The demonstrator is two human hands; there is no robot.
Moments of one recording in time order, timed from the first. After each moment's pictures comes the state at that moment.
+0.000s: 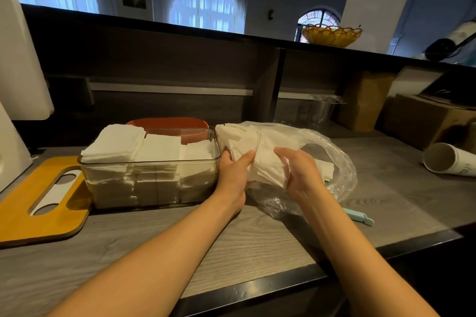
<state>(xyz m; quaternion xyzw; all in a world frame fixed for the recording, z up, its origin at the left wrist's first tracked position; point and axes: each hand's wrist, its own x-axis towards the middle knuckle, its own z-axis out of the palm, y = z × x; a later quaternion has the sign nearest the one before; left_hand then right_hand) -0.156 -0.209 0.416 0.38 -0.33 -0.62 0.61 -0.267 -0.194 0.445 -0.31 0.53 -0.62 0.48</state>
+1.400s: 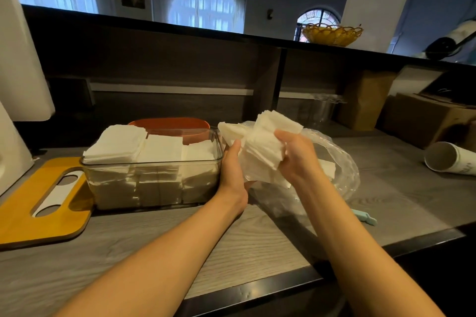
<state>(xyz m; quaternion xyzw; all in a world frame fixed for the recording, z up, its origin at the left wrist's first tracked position) -0.154 -0.210 0.415 0.32 -0.29 -0.66 0.61 -0.255 -0.202 0.470 -0.31 0.46 -0.66 0.50</state>
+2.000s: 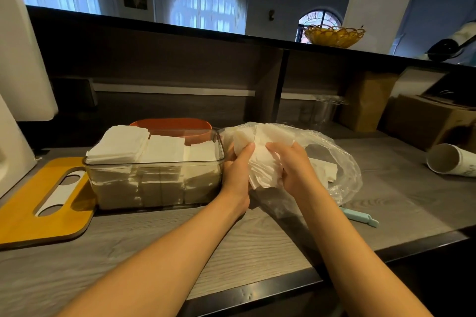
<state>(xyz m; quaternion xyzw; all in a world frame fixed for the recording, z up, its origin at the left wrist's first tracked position) -0.156 -0.211 0.409 0.33 -0.34 -0.63 0.62 -0.251 -0.209 0.451 -0.35 0.58 -0.59 0.43</state>
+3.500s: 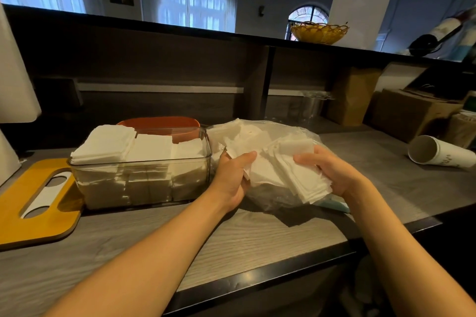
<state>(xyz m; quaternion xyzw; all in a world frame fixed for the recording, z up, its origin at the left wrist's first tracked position) -0.156 -0.196 0.422 0.23 -0.35 -0.73 0.55 -0.363 -0.167 0.459 -0.55 0.48 -0.42 0.53</state>
